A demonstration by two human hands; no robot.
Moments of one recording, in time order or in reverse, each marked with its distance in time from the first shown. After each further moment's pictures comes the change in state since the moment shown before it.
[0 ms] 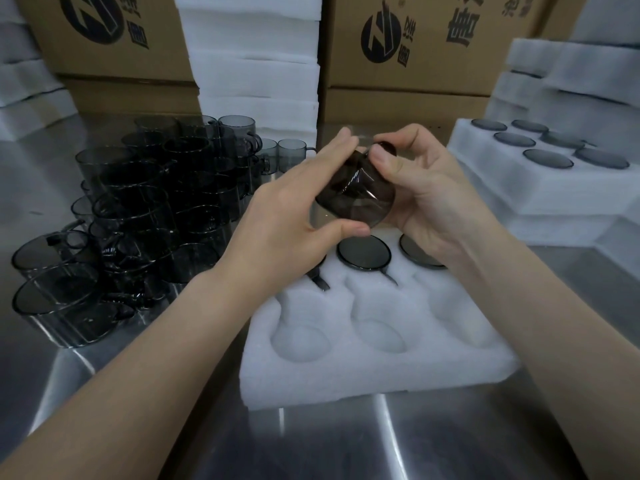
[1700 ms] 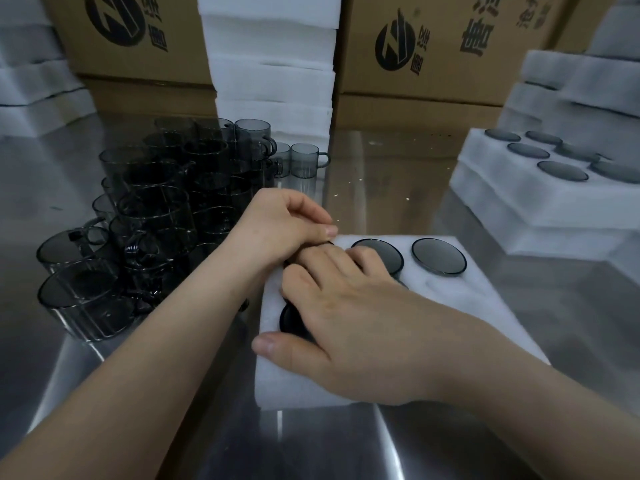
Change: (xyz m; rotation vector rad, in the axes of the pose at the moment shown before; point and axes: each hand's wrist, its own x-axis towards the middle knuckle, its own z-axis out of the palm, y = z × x) left_hand 0.006 -0.012 -0.014 -0.420 -0.117 -0.870; right_hand -0.067 0.017 0.085 -1.709 -0.571 -0.018
